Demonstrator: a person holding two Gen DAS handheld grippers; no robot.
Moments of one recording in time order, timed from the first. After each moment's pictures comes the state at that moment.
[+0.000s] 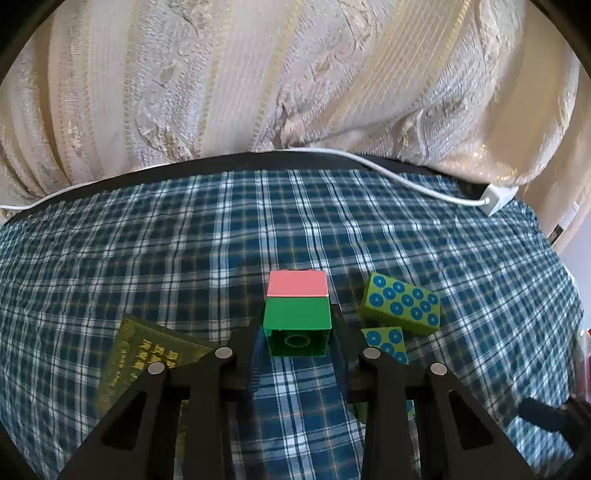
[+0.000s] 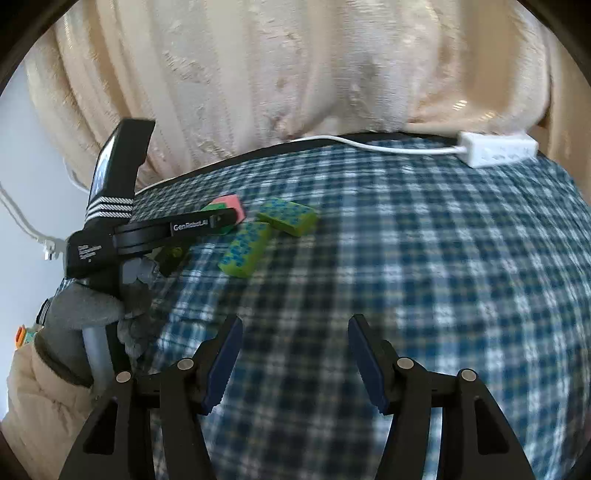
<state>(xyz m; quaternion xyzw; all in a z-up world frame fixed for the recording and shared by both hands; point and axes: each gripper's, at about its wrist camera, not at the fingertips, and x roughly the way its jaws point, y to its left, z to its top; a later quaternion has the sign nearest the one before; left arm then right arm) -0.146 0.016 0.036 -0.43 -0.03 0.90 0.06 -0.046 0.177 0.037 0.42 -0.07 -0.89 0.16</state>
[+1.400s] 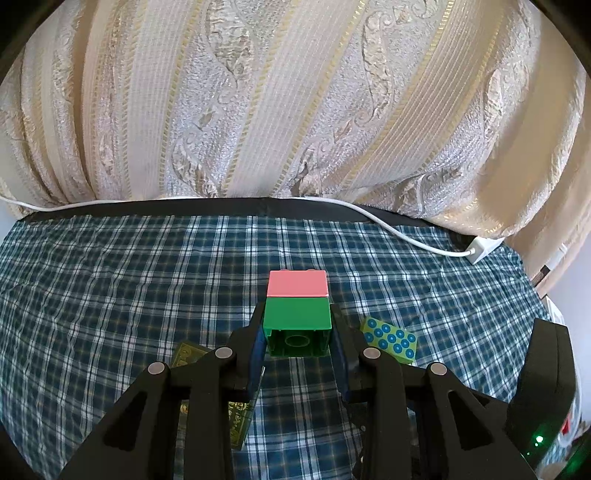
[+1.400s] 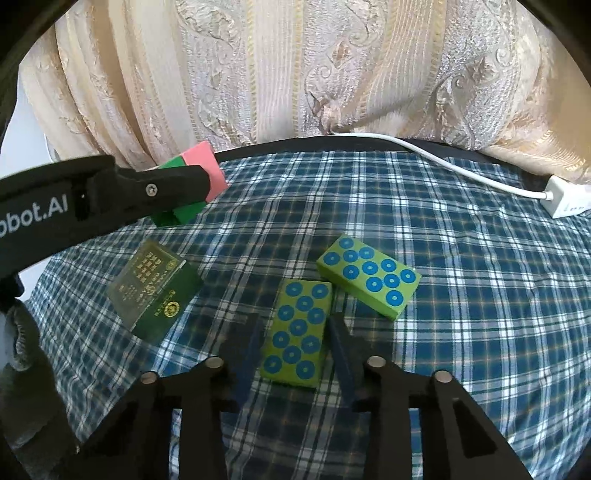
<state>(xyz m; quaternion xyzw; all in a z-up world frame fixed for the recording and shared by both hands) -0.131 -0.010 0.081 -0.38 -0.07 0.92 0.05 -0.129 0.108 0.018 0.44 -0.02 -0.88 0.15</state>
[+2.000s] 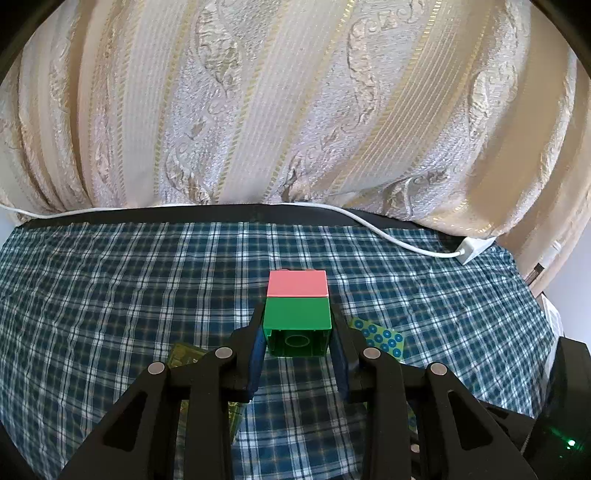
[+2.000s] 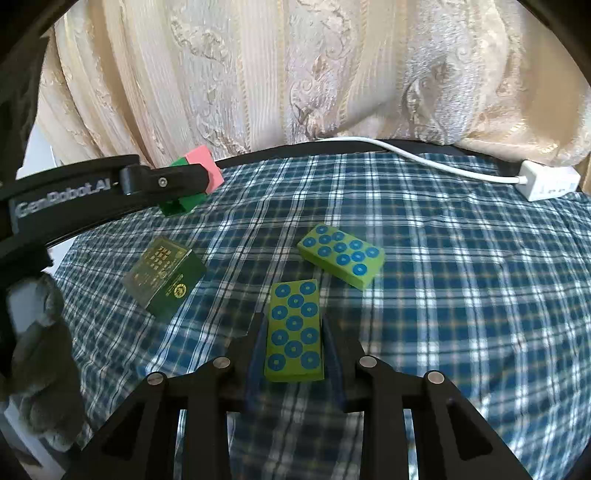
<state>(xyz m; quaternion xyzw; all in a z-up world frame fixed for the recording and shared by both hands) -0.125 -0.002 0.090 -0.38 -0.07 0.92 0.06 -0.091 0.136 0.035 0.43 -0.05 -0.89 0.15</state>
